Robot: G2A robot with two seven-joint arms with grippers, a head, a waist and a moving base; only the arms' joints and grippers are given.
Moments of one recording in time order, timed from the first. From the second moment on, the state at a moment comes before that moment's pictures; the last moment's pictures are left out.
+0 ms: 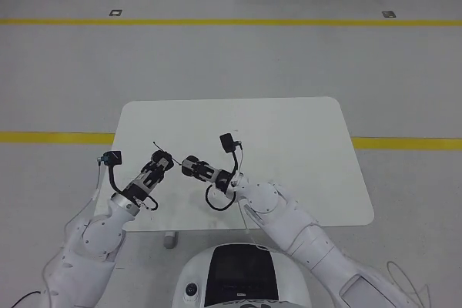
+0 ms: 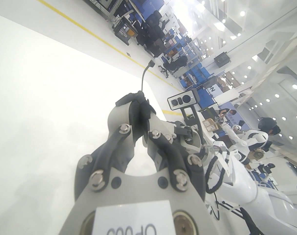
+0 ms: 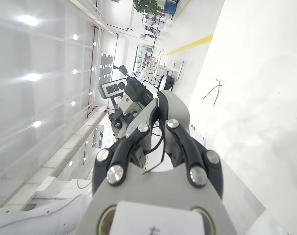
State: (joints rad) left arm 1.72 -1.06 -1.50 -1.77 0.26 -0.34 -0.23; right arm -1.13 -1.52 0.80 -1.21 0.02 -0.22 0.38
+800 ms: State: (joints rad) left arm 1.72 -1.06 -1.50 -1.77 0.26 -0.34 -0.23; right arm -1.13 -1.53 0.81 -1.21 0.01 -0.22 0.39
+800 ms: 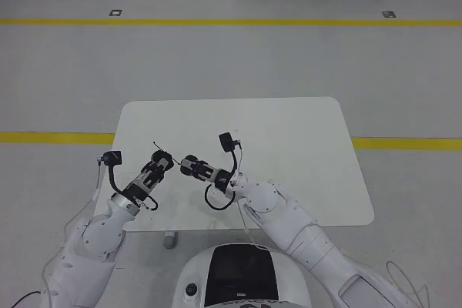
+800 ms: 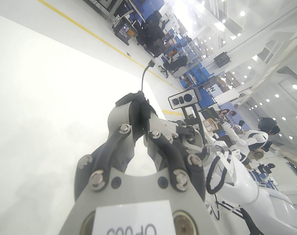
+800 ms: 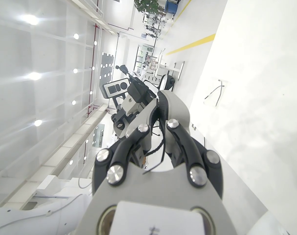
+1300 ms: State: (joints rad) left arm 1.72 -1.06 -1.50 -1.77 0.26 -0.34 -0.23; right arm -1.13 -1.53 0.82 -1.21 0.01 -0.22 0.39
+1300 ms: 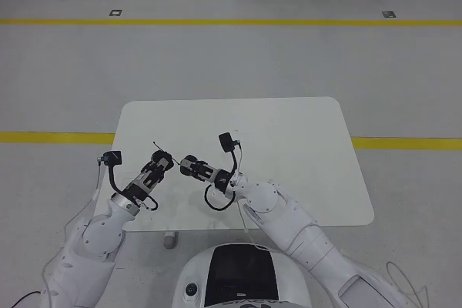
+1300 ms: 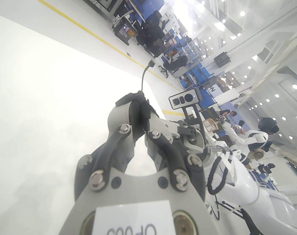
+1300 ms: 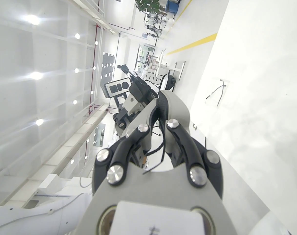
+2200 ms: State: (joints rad) left arm 1.72 -1.06 -1.50 -1.77 0.26 -0.34 -0.23; right arm -1.14 -1.54 0.83 -1.21 0.00 -0.22 0.39
